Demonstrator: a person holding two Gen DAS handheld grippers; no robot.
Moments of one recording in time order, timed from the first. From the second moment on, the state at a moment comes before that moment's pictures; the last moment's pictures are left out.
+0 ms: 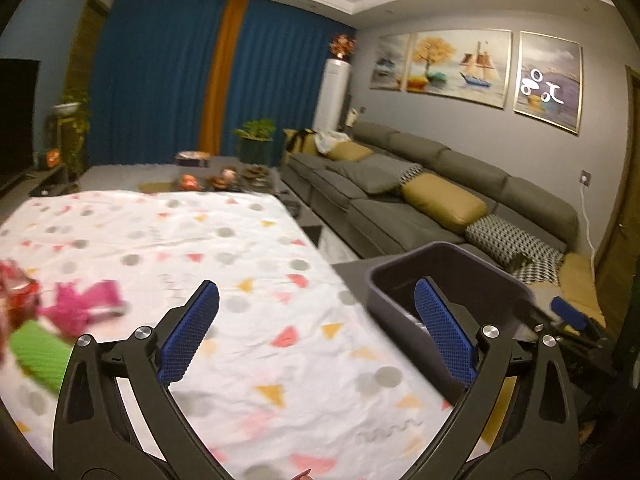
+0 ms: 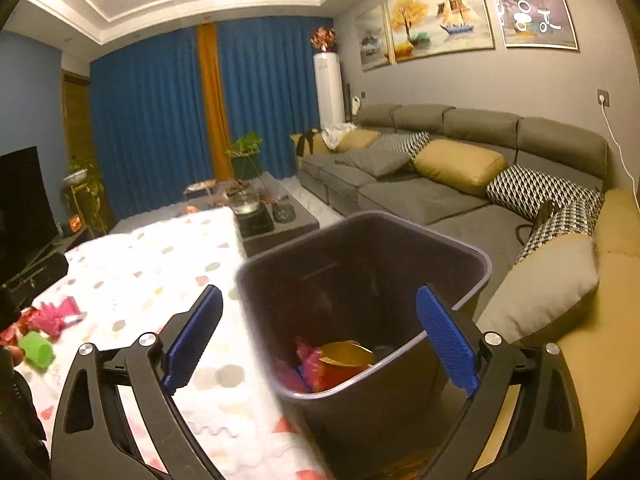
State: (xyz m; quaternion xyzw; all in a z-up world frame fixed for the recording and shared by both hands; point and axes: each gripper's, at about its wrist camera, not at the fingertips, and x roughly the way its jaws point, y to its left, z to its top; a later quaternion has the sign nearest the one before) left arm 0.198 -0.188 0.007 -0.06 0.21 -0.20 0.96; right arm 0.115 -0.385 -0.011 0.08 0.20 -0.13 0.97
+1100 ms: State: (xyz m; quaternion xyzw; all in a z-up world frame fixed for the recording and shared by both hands) left arm 0.122 0.105 -0.020 -0.07 0.19 0.10 0.97; right arm 0.123 -0.145 -0.007 0.04 0.18 0.08 0.98
